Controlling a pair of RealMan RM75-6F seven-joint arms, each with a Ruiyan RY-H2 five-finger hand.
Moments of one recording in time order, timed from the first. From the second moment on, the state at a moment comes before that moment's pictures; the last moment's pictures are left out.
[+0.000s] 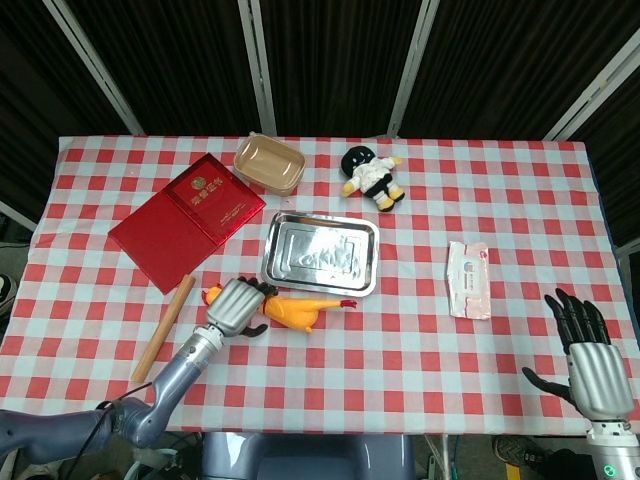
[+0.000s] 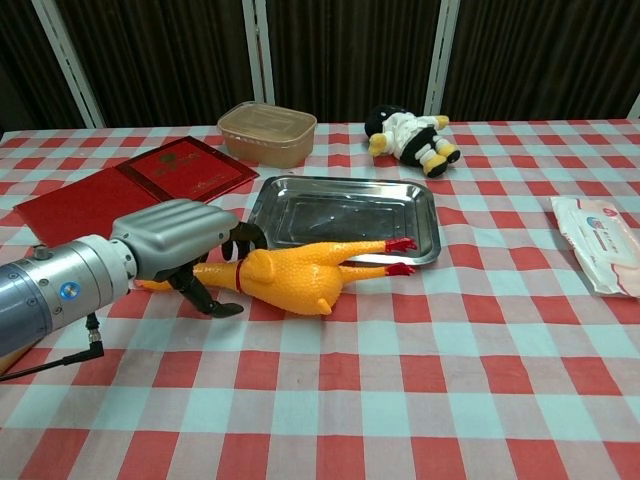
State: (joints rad) left arm -0.71 -1.72 -0.12 -1.37 1.24 0.95 0.48; right arm 0.04 -1.13 0.03 -1.67 -1.56 1.56 0.01
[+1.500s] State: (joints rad) left arm -0.76 -1.68 -0.08 -1.28 1.54 1.05 0.09; right arm 0.03 -1.07 0.04 -1.75 -1.62 1.58 0.03
